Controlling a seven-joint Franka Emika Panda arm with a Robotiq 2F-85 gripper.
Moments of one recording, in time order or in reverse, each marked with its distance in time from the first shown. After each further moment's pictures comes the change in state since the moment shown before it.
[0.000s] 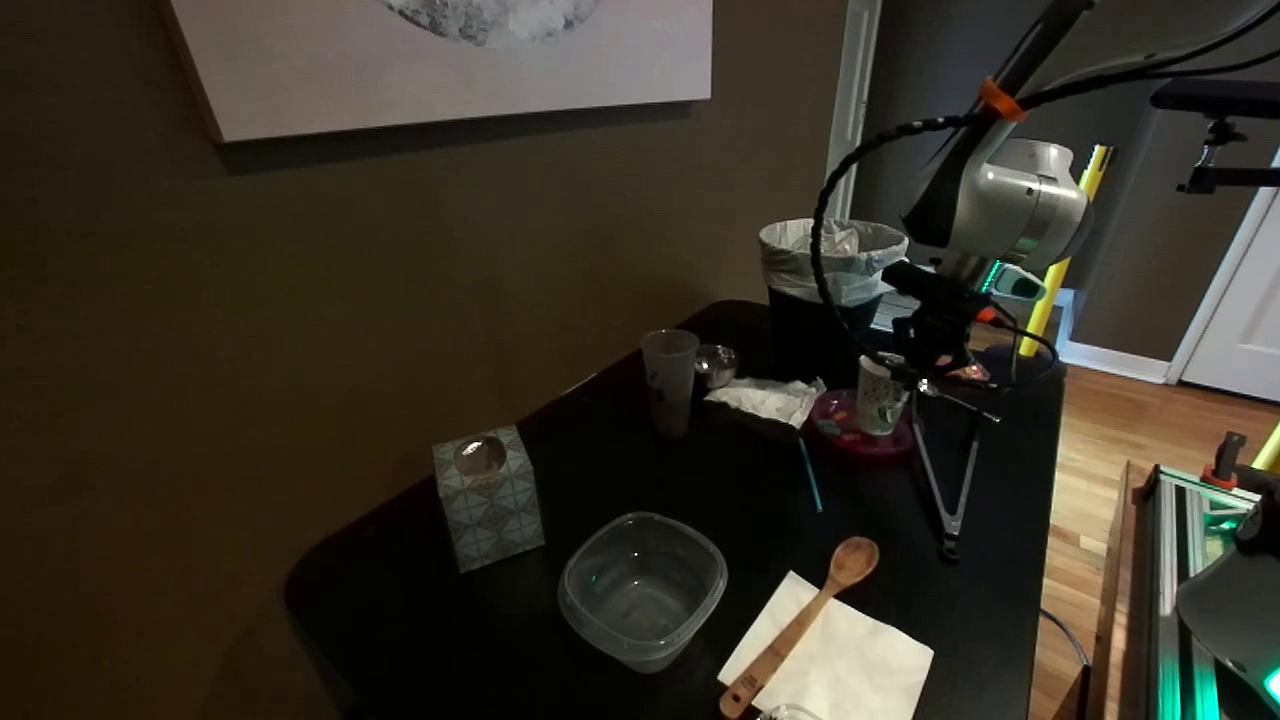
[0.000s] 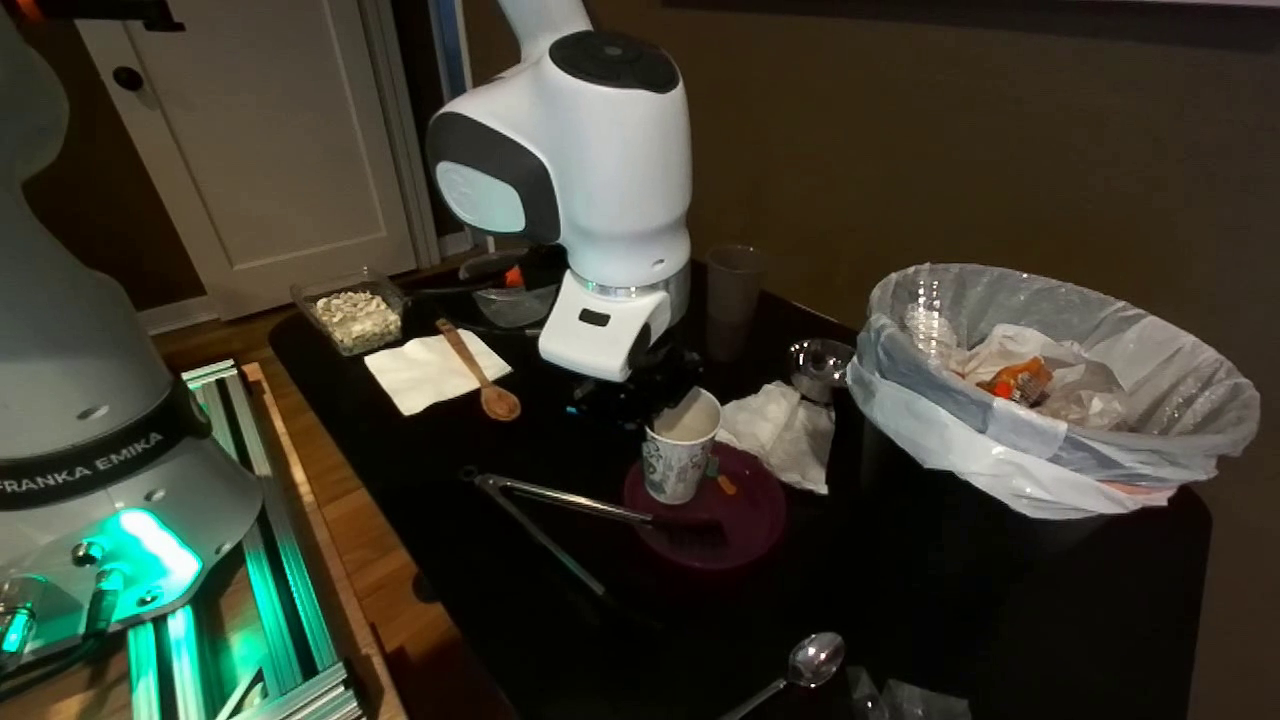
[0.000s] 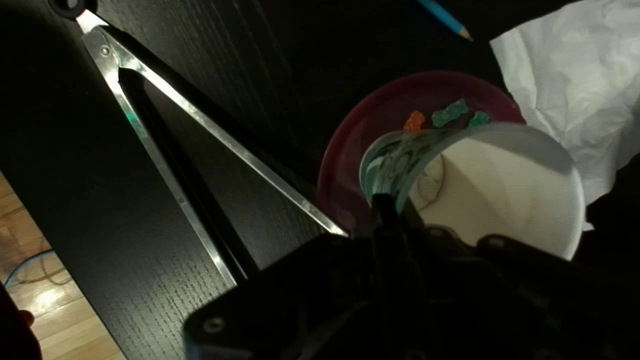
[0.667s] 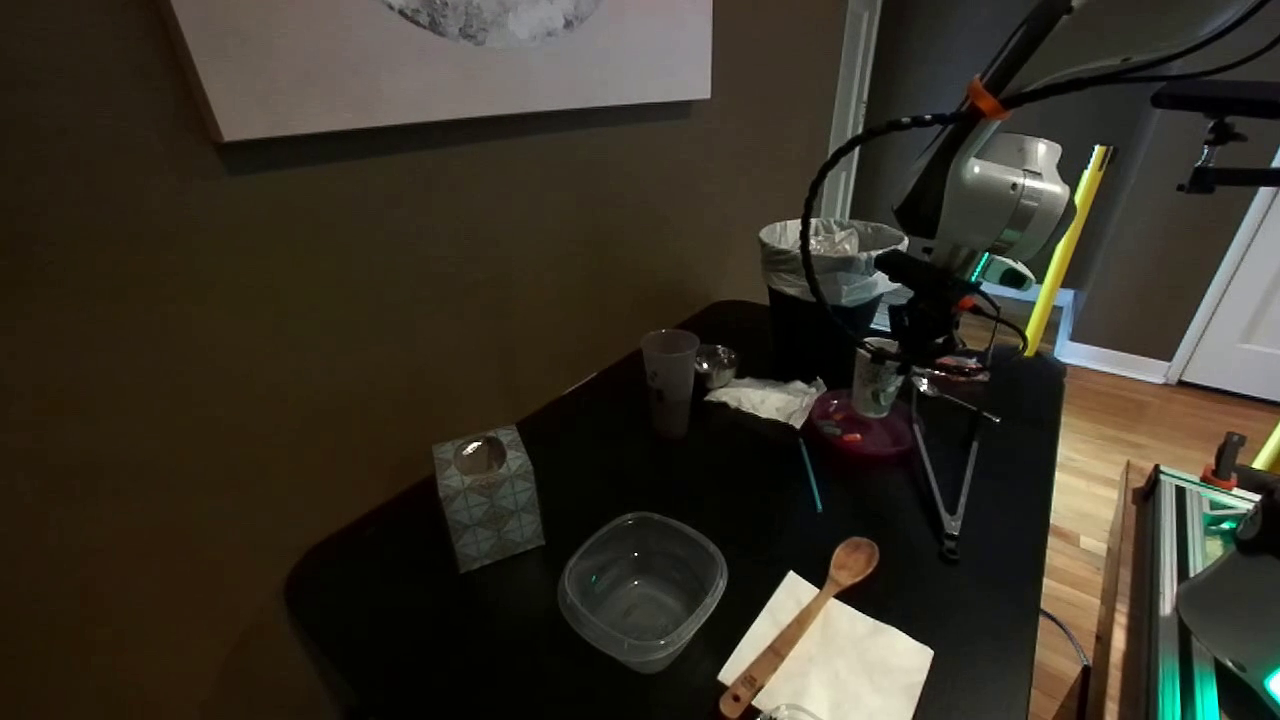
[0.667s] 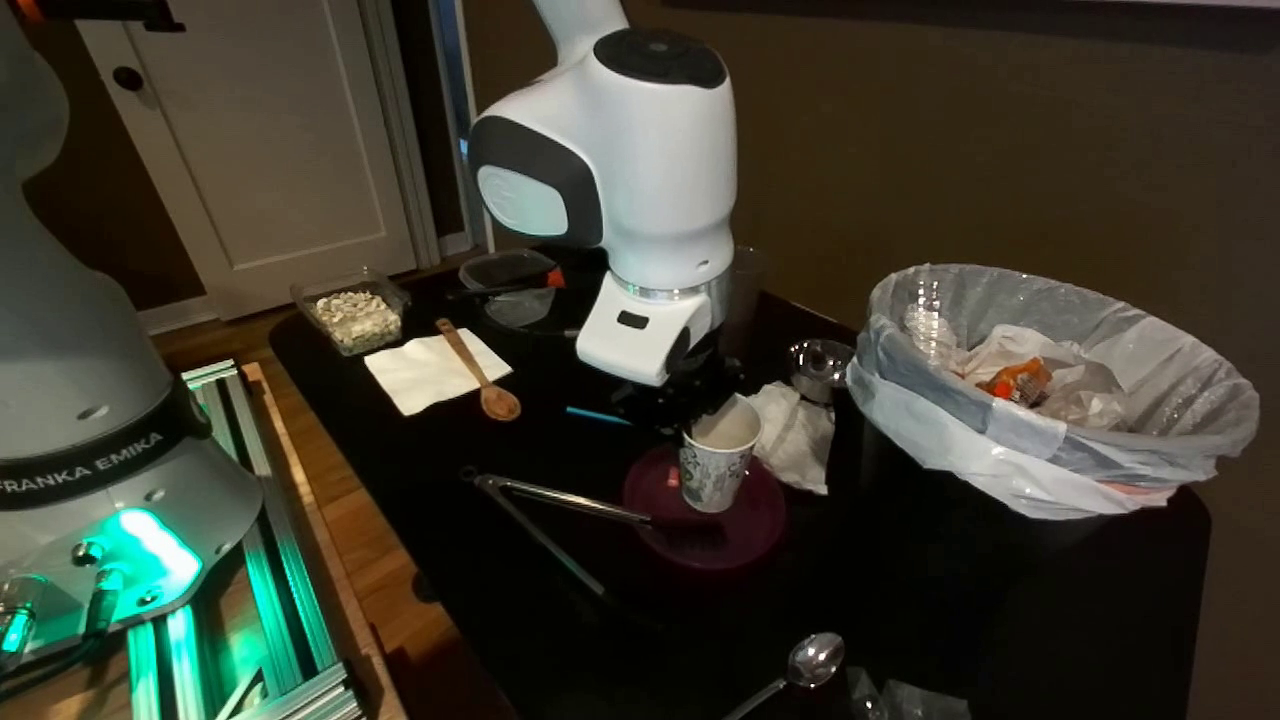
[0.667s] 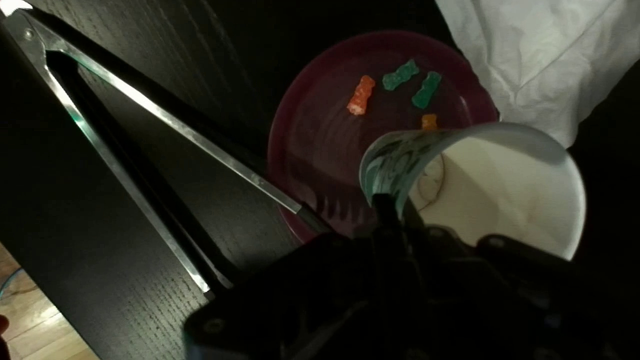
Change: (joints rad) arm -0.001 0.052 -0.035 0.083 -0.004 -0.003 0.052
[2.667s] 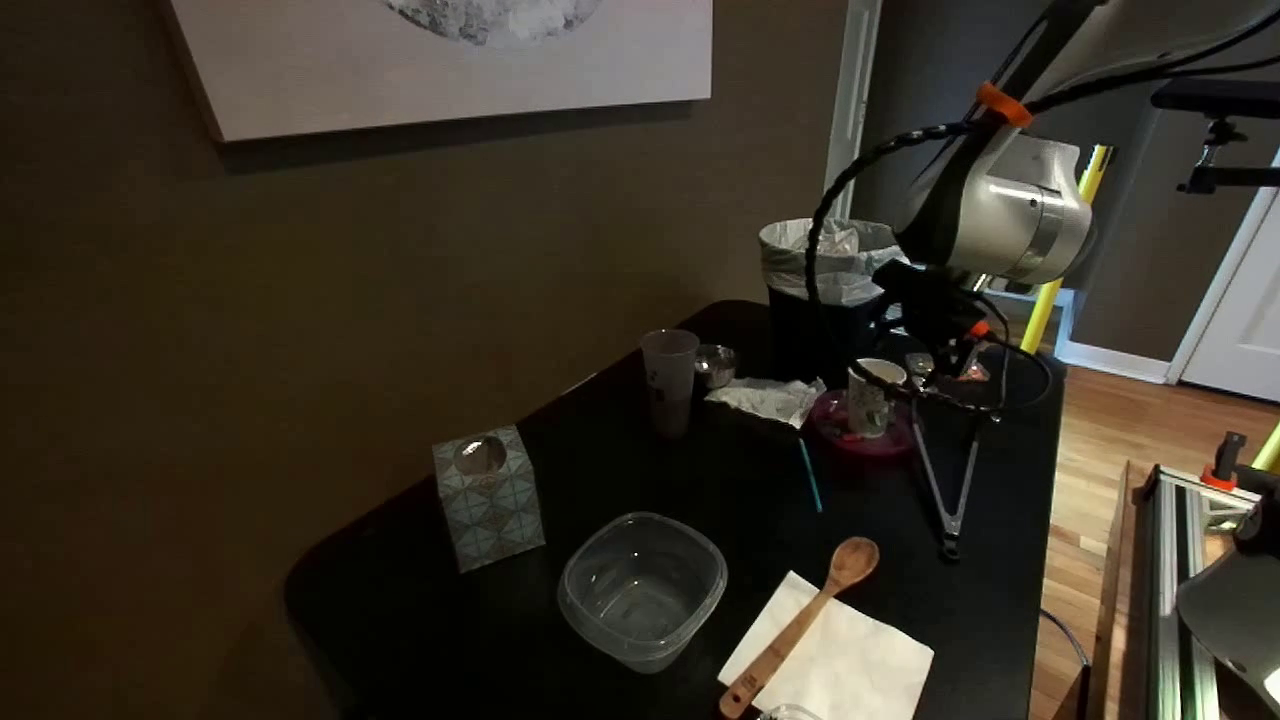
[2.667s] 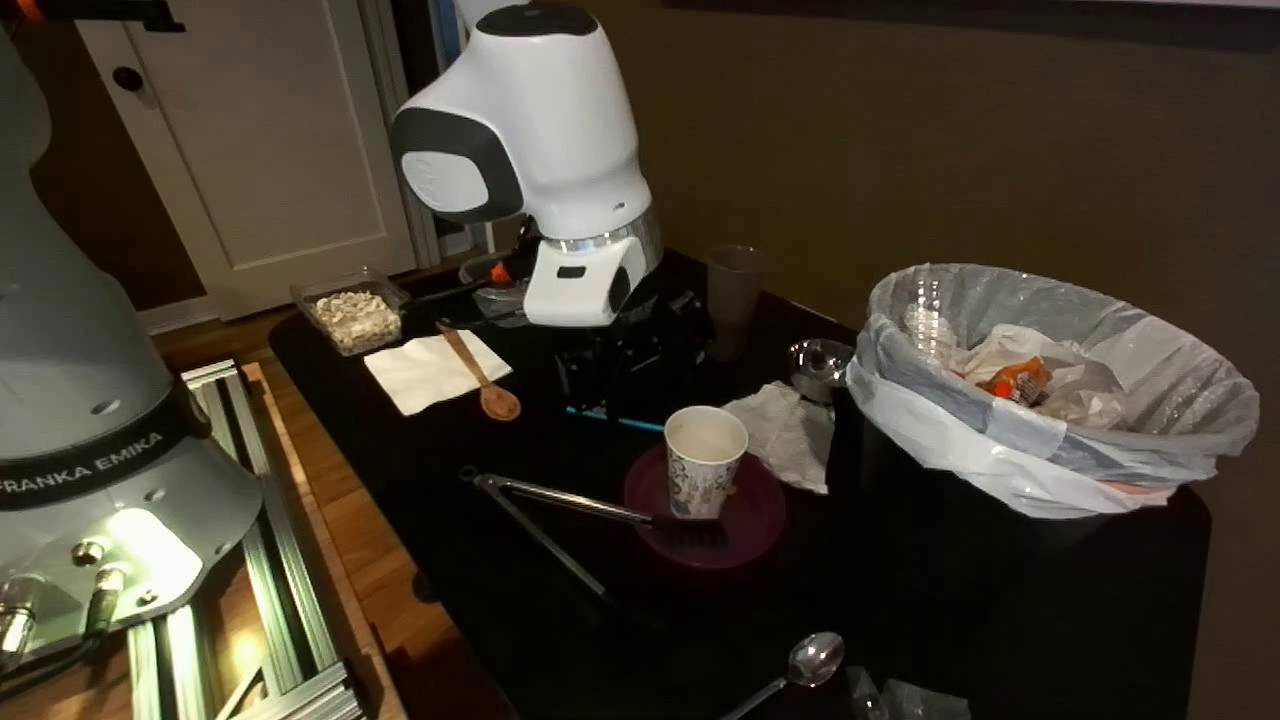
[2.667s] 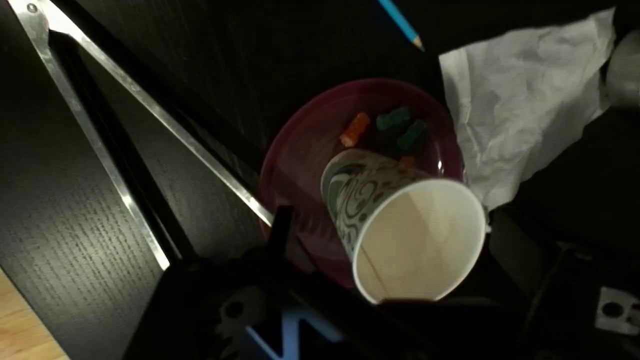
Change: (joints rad) arm 0.144 -0.085 0.069 -0.156 0.022 0.273 -0.093
